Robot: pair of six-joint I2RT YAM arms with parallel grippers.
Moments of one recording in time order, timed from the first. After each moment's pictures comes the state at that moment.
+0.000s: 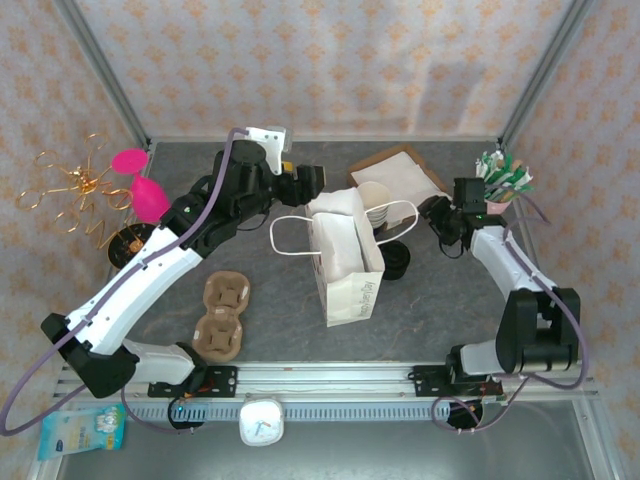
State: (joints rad) left arm -0.63 1.31 1.51 -0.57 -0.07 -0.41; right arm 0.02 1.40 0.93 -0.39 -0.17 0.90
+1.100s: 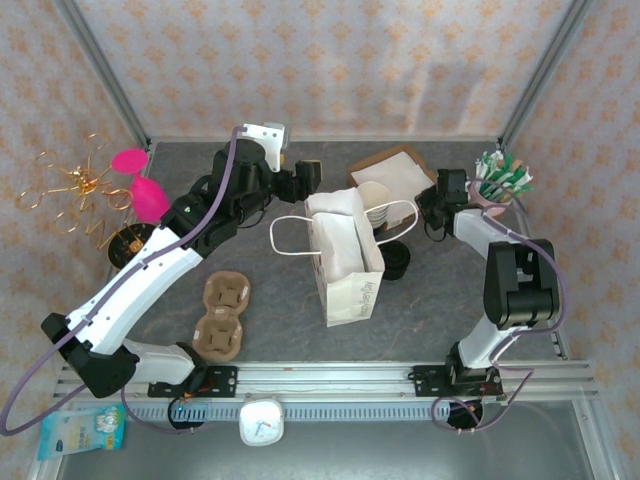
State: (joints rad) left arm -0.63 1.31 1.50 -0.54 -0.16 -0.33; right arm 0.06 1.66 1.01 -0.15 -0.07 1.06
